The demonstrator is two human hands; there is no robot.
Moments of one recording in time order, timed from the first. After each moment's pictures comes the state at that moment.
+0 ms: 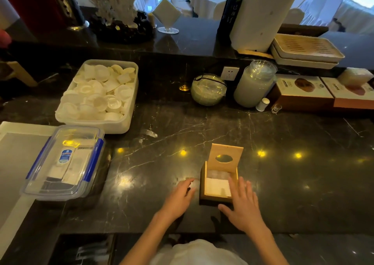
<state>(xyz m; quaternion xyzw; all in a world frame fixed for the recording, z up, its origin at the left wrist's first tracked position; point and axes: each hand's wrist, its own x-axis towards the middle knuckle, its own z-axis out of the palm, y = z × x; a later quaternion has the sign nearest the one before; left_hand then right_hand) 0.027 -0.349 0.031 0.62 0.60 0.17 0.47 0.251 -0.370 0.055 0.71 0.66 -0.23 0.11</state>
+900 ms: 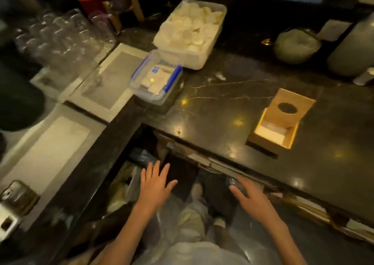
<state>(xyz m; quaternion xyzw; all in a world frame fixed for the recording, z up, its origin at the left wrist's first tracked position) -0.058 -0.641 0.032 0.48 0.84 -0.06 0.23 0.230 -0.520 0.044 0.53 0.71 -0.45 0.07</state>
